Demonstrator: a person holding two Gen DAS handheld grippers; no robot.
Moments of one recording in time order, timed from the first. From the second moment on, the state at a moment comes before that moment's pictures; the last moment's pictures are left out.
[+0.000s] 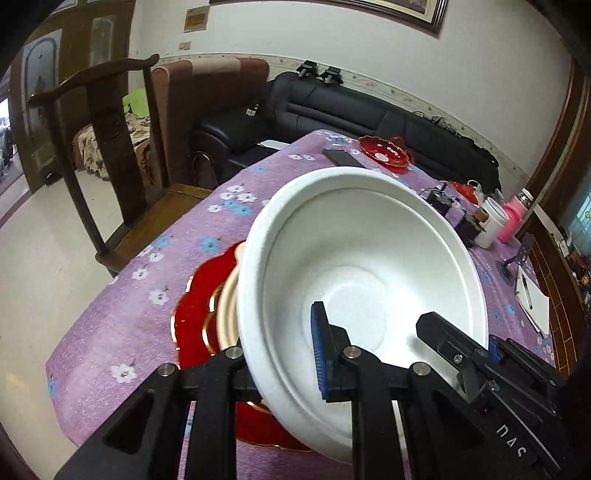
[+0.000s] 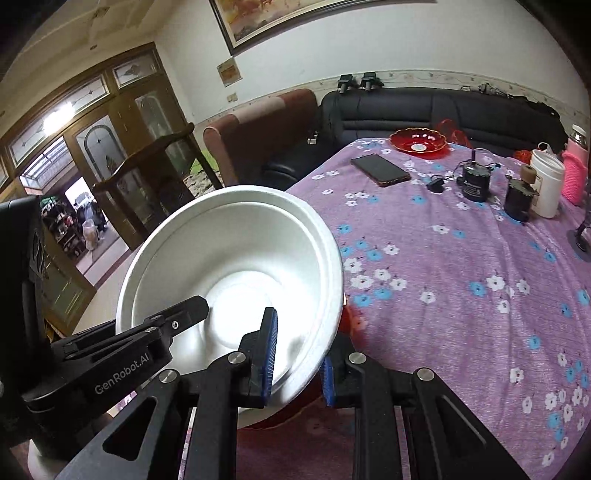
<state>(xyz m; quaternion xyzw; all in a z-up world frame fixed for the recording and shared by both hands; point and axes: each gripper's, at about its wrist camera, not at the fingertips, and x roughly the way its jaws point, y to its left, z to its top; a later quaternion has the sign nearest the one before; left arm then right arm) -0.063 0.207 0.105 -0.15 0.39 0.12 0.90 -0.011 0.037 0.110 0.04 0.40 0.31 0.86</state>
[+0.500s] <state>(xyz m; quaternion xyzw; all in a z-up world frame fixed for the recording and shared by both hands) -0.073 0.203 0.108 -0.08 0.36 0.17 0.92 -0.012 0.059 0.095 0.01 0.41 0.30 0.86</state>
